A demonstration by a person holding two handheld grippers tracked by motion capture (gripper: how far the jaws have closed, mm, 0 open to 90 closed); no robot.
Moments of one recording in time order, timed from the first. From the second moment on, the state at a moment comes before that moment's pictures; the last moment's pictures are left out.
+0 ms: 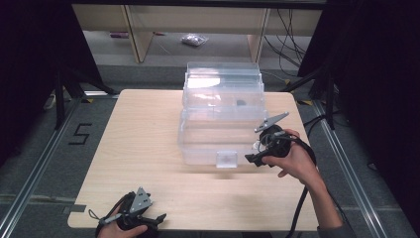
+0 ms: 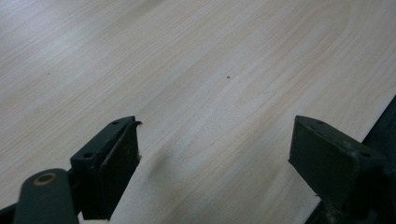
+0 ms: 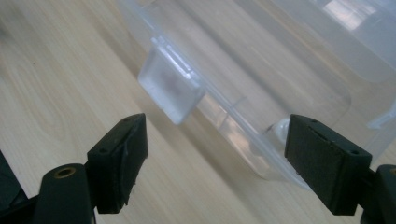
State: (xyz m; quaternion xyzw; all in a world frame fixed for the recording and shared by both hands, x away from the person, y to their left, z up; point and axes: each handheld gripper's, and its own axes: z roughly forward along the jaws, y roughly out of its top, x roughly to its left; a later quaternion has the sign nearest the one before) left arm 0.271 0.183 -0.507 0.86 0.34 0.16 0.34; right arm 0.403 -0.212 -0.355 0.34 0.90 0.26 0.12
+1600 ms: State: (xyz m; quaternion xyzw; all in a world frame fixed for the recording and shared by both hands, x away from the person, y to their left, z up) left arm 0.271 0.184 -0.506 0.87 0.33 0.16 0.33; right arm 0.352 -0.200 -0.402 0.30 0.89 0.32 0.13
